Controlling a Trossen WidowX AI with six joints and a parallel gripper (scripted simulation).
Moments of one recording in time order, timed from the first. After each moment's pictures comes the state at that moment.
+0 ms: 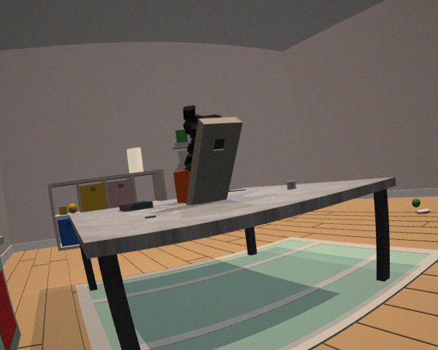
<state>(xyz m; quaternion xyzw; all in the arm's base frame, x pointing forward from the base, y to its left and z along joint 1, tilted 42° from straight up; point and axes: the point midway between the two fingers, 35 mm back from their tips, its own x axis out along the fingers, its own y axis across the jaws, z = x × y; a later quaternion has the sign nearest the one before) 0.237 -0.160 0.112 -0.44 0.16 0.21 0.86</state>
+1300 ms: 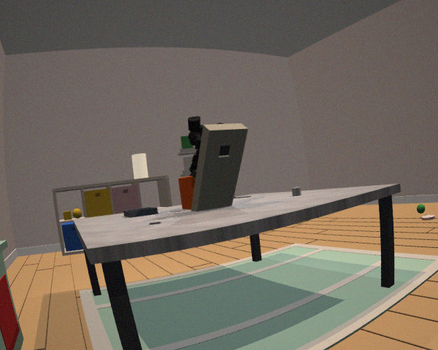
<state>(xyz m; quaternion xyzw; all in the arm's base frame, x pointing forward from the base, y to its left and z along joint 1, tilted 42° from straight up) 0.228 -0.144 0.097 -0.44 0.15 0.21 0.86</state>
